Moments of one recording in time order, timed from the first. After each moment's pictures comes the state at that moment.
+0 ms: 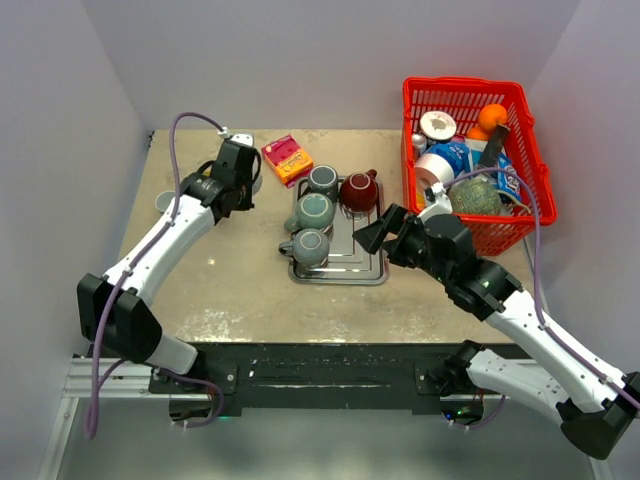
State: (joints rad) left arm -0.42 1.47 1.38 -0.74 -0.41 -0.25; right arm 0.70 0.86 0.90 -0.43 0.12 0.90
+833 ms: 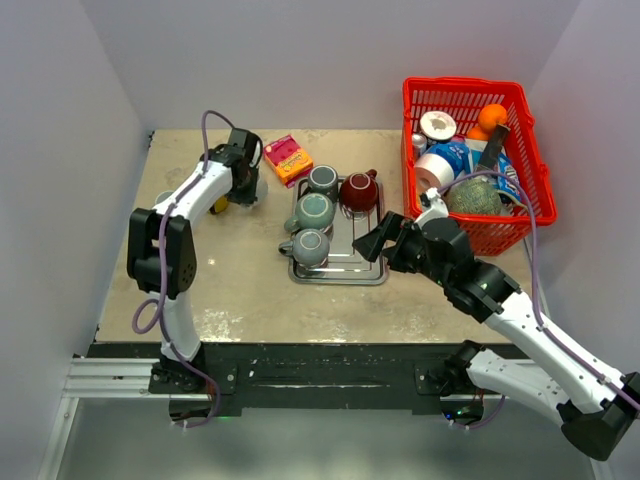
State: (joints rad) left arm -0.26 1.91 1.60 -0.75 -0.20 -0.13; right arm 0.70 0.85 0.87 -0.45 0.09 0.87
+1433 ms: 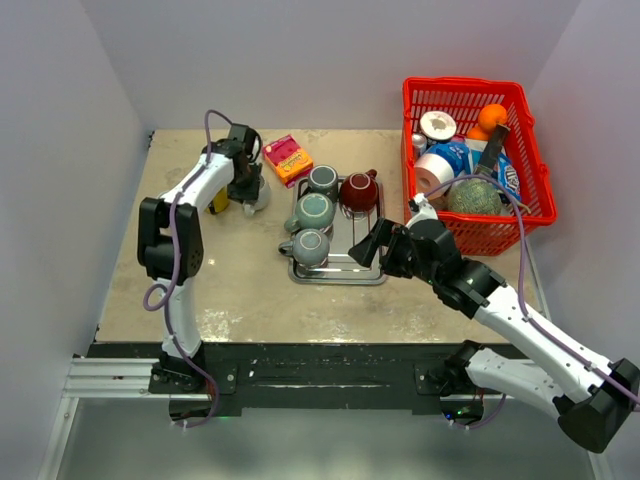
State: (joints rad) left arm -0.22 2.07 1.73 -0.81 -0.10 -0.13; right arm 0.70 0.91 0.81 -0.43 0.07 0.86
